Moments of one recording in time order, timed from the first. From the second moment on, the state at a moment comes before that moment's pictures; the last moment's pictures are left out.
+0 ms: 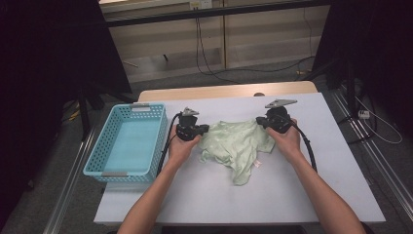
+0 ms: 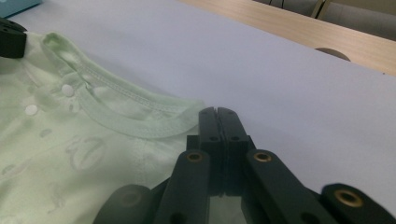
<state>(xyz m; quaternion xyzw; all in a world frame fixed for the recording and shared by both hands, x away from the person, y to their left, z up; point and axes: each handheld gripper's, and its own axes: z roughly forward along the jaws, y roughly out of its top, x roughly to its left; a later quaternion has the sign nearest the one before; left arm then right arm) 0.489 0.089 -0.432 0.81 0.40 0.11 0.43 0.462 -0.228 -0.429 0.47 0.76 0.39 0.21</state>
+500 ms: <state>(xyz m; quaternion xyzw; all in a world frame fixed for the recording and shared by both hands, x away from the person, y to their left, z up) 0.487 0.098 -0.431 0.80 0.41 0.12 0.42 0.464 -0.237 -0.434 0.48 0.76 0.39 0.21</state>
